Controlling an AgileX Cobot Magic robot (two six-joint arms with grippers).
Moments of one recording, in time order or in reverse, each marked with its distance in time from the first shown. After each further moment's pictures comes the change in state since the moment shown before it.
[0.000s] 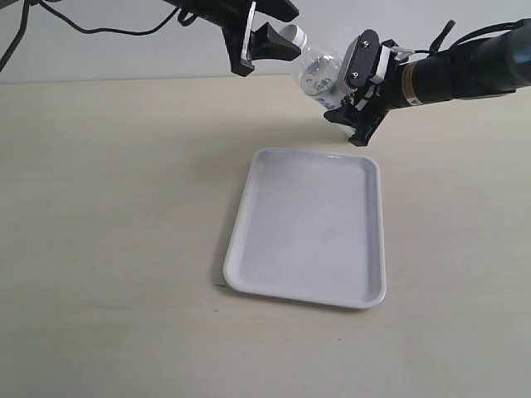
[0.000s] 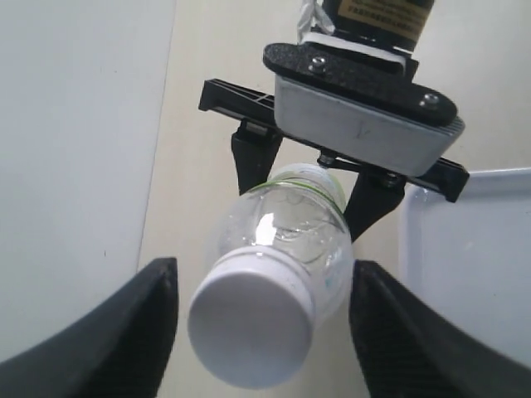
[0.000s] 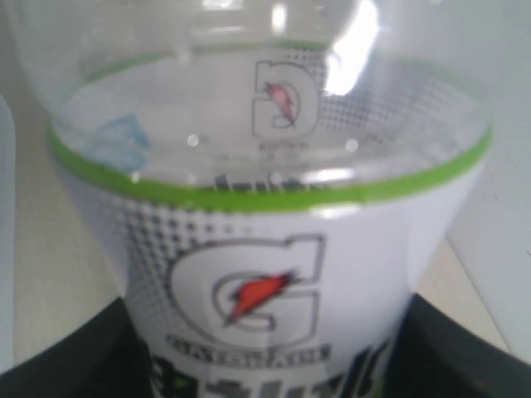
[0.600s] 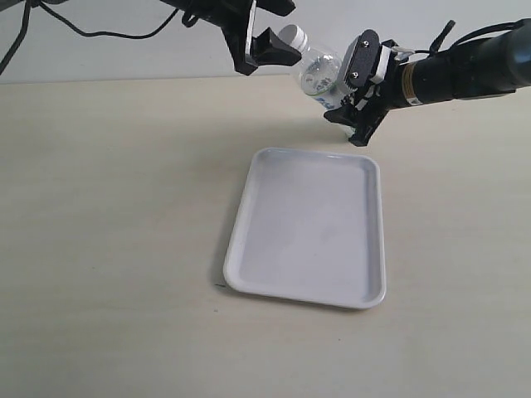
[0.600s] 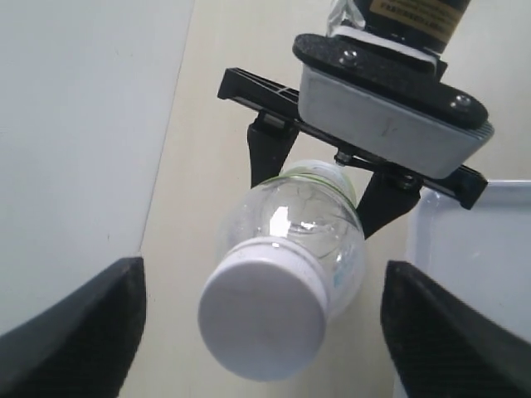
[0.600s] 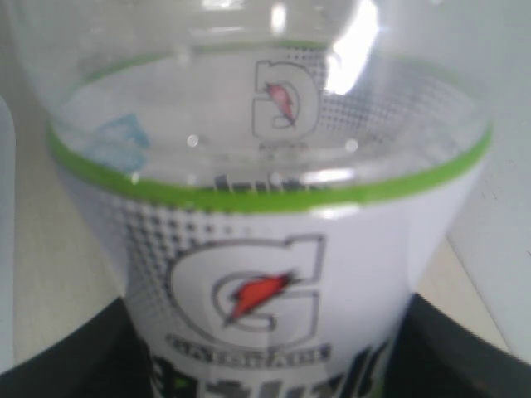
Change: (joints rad) left arm 0.000 0.000 0.016 0.000 -0.034 -0.056; right arm 0.000 0.000 0.000 0.000 0.000 0.000
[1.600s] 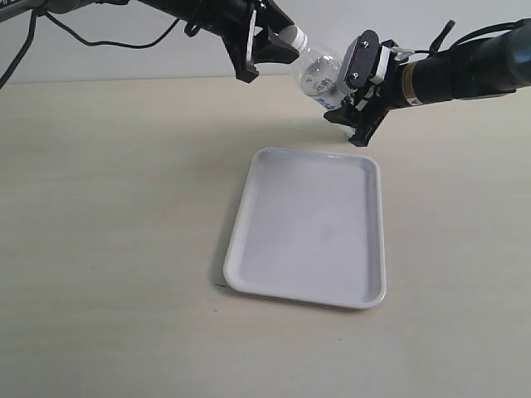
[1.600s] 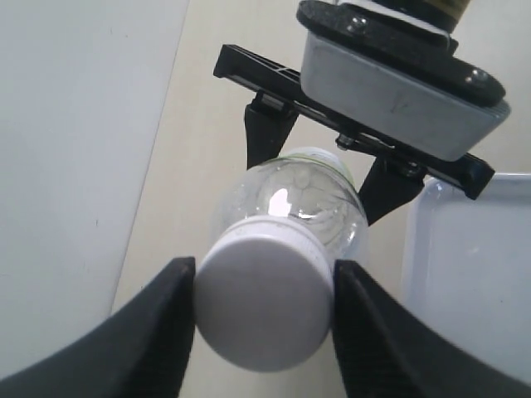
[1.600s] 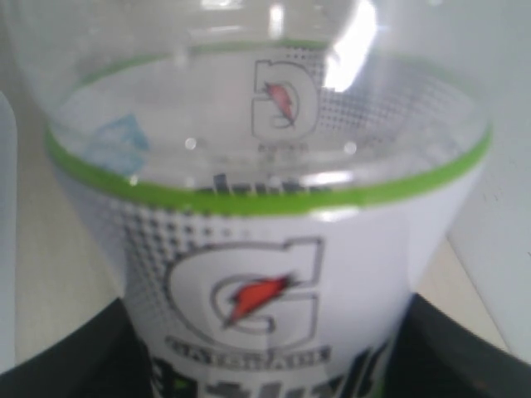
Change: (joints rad) left arm 0.000 0.019 0.010 -0.013 -0.019 -0.002; right arm 0.000 0.000 0.000 -0.004 0.000 0.000
